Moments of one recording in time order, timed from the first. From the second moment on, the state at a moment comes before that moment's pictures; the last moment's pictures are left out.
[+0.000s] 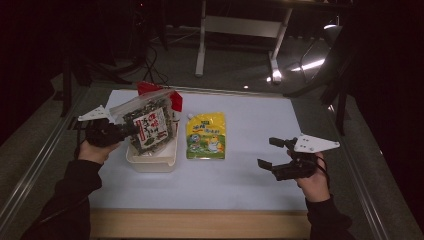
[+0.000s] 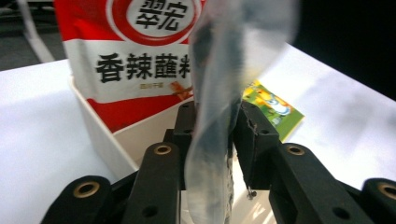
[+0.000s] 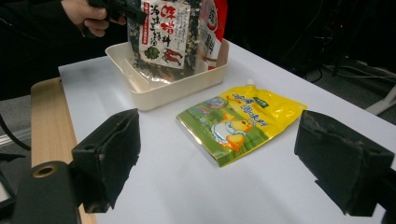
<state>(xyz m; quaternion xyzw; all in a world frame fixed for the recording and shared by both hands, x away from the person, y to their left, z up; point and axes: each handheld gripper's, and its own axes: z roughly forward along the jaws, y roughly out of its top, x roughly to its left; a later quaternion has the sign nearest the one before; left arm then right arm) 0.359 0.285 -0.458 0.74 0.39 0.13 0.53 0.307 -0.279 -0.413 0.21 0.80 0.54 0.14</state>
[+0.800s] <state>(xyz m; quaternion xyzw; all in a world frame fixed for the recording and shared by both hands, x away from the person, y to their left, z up) 0.314 0.290 -0.448 0.74 0.39 0.19 0.52 0.311 -0.275 -0.412 0.21 0.80 0.55 0.12</state>
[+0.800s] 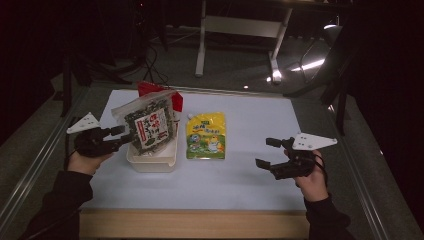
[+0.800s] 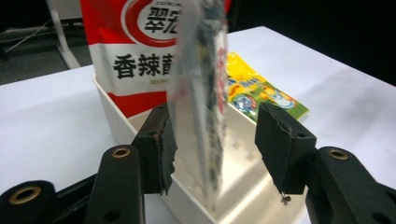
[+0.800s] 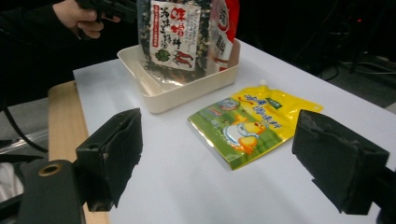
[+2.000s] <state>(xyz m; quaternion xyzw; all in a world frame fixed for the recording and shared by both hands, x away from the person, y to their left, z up) 0.253 0.182 -0.468 0.79 0.29 0.11 0.53 0.313 -0.256 -0.427 0.24 0.80 0.53 0.14</state>
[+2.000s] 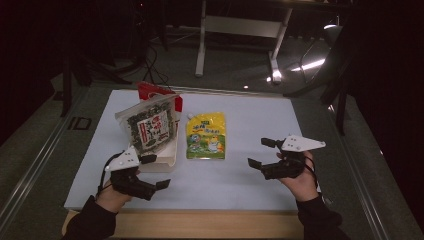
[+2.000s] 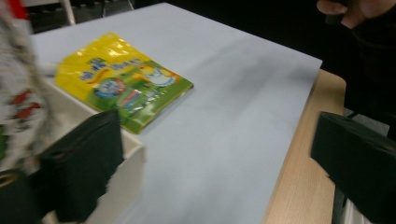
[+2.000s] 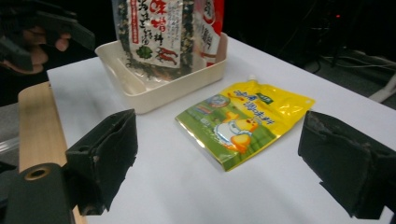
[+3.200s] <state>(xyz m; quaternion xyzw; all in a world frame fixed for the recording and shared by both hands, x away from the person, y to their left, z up) 0.250 0.149 -0.500 0.80 0.26 0.10 0.53 0.358 -0.178 -0.444 0.21 0.83 0.49 0.15</state>
